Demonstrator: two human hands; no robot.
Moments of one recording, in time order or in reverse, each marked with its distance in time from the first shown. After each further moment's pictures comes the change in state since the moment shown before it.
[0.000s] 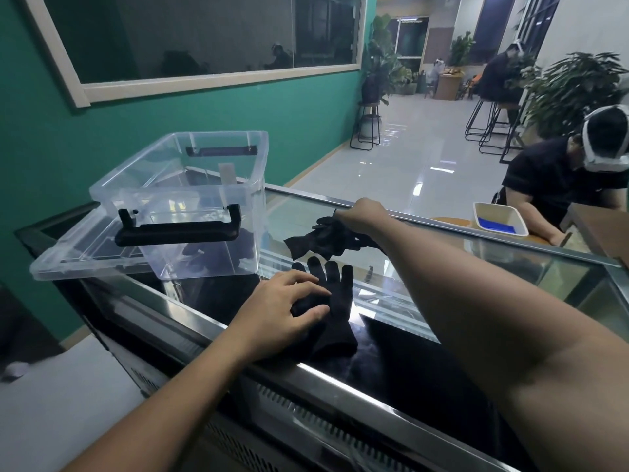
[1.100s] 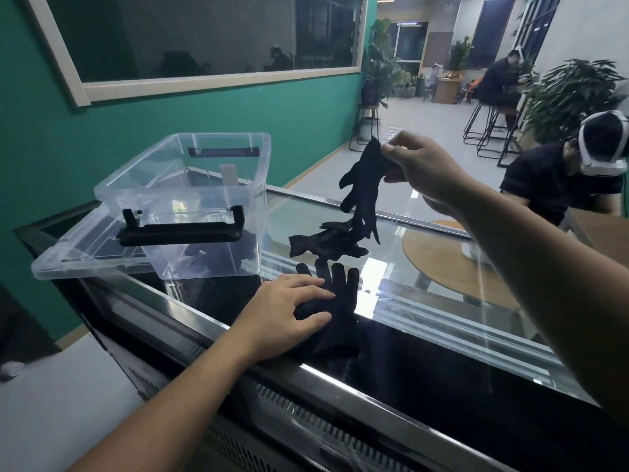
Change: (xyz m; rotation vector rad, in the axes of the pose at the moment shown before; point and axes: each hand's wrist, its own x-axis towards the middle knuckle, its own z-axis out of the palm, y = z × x) left_hand -0.003 0.007 -0.006 -0.006 -0.050 -0.013; right_hand -0.066 0.004 -0.124 0.625 0.077 -0.406
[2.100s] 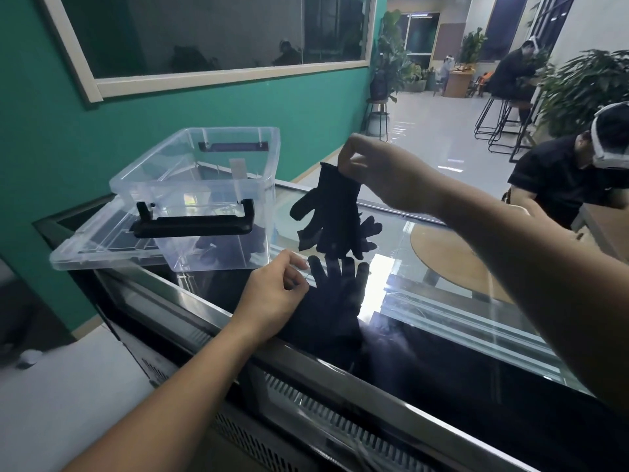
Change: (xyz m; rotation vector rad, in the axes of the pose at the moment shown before) left_hand -0.001 0.002 -0.008 -0.308 0.274 -0.287; right_hand -0.033 -0.034 0.042 -0.515 -0.279 -0.402
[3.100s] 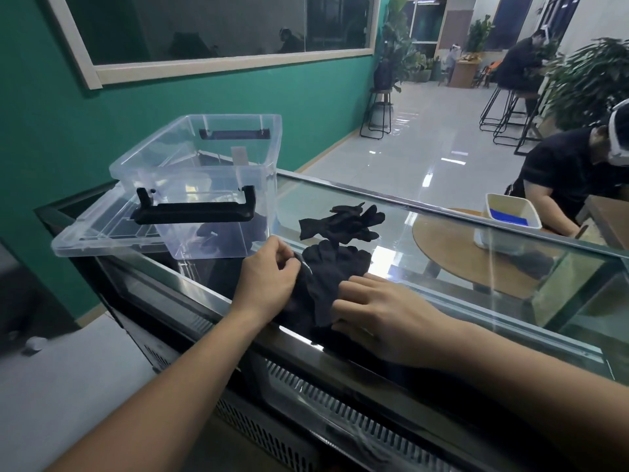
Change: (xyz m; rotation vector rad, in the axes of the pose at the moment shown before) left_hand 0.006 0.001 0.001 0.040 0.160 -0.116; right_hand -0.143 -0.010 0.112 -0.266 -0.151 -0.402
